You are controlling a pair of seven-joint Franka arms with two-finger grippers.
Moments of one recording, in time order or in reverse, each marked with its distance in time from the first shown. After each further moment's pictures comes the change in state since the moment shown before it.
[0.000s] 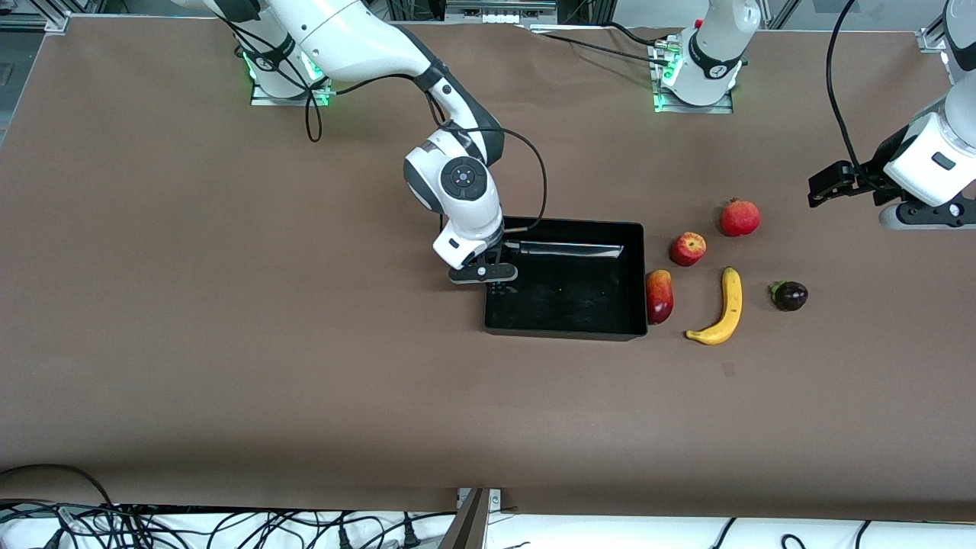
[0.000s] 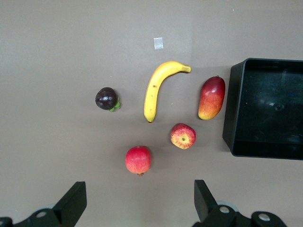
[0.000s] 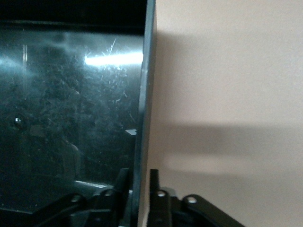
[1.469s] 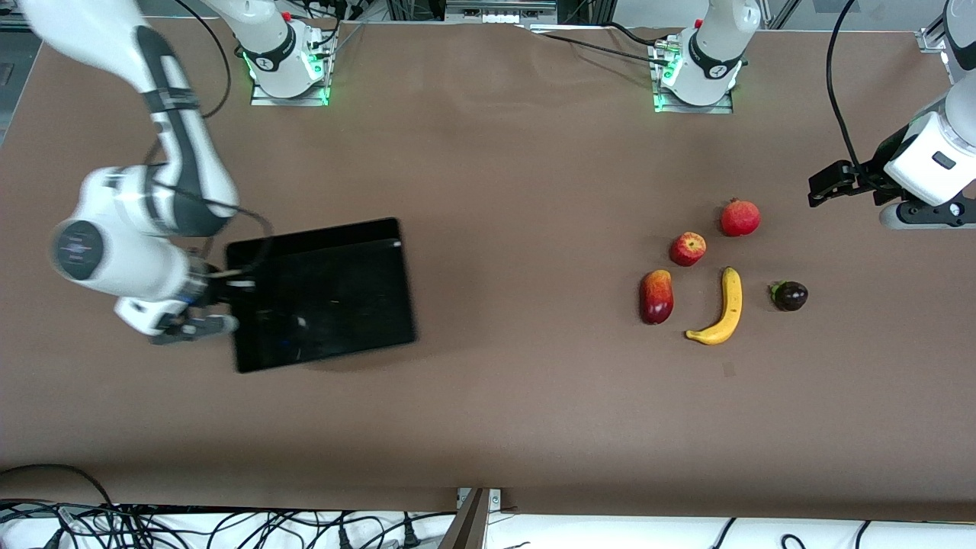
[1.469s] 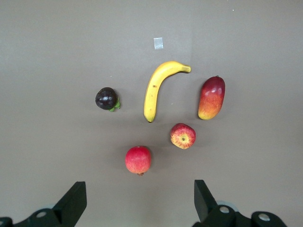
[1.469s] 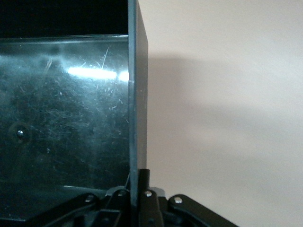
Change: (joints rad) left arm 0.000 -0.001 0.000 0.000 0.000 -0.001 0.000; right arm -0.723 -0.380 -0.053 -0.340 0.032 -0.239 -0.928
